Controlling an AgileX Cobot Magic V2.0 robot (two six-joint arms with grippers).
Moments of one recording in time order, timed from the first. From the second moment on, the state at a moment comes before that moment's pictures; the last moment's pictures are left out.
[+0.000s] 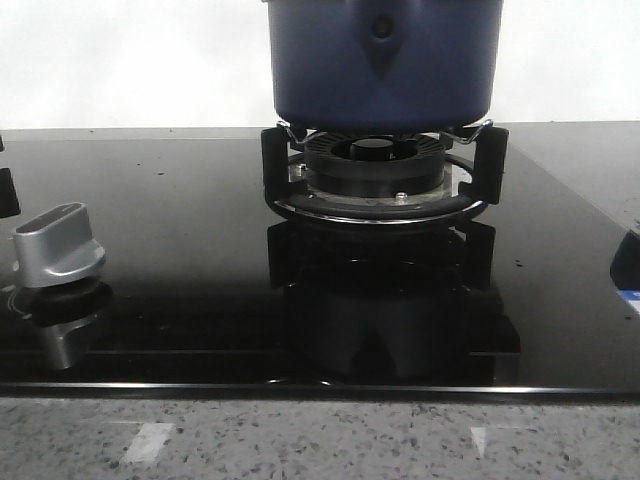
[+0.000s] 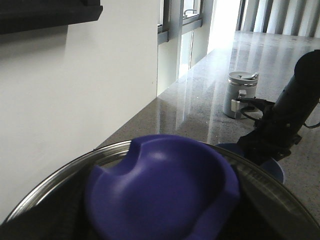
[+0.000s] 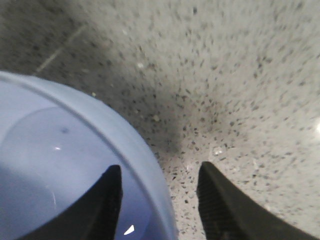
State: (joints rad) left arm -0.26 1.56 -1.44 -1.52 0.95 1.58; right arm -0.41 1.42 -1.07 0.19 1.01 0.26
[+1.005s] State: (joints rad) left arm -0.26 1.56 -1.44 -1.53 0.95 1.58; right arm -0.32 1.40 -1.31 0.26 1.17 0.12
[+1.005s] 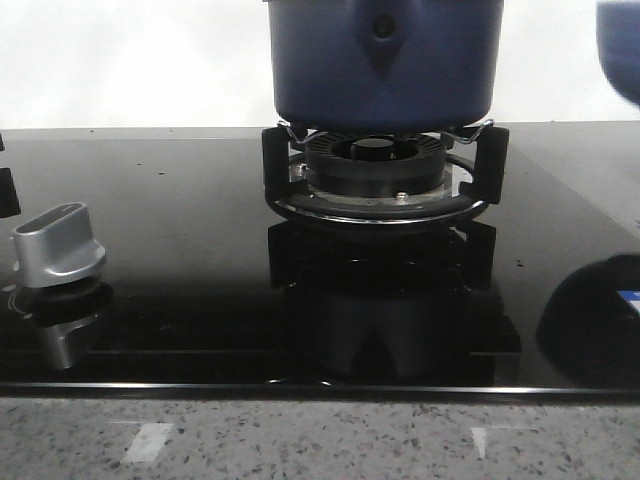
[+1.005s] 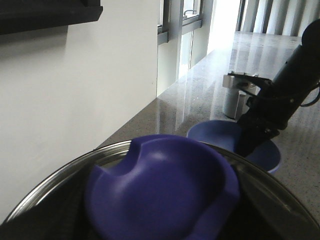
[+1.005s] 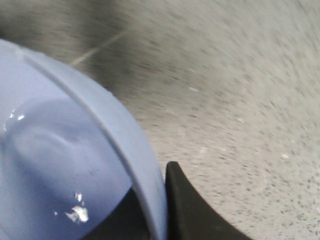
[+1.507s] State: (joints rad) left arm -0.23 1.56 -1.44 -1.56 0.98 1.58; right arm -0.10 1.43 -1.74 0.26 1.27 0.12
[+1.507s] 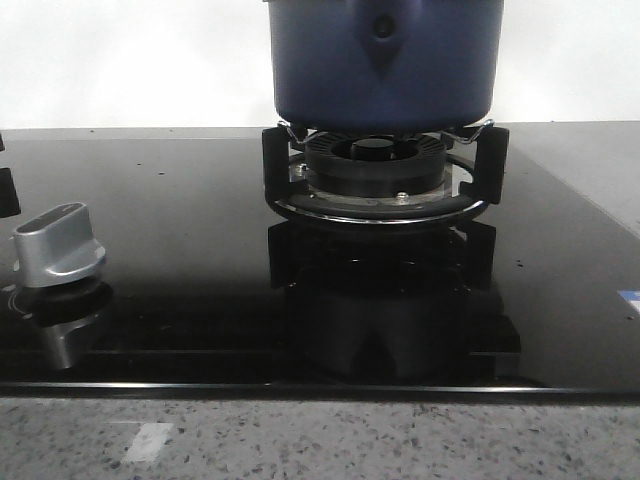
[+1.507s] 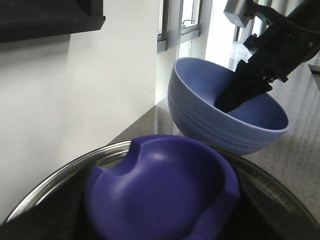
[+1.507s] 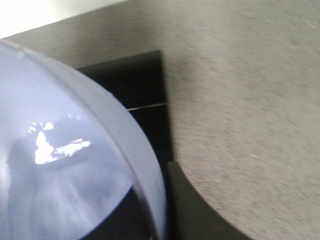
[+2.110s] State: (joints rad) left arm -0.14 1.48 -1.44 -1.55 1.03 1.55; right arm 0.22 1.62 -1.89 0.07 1.25 0.15
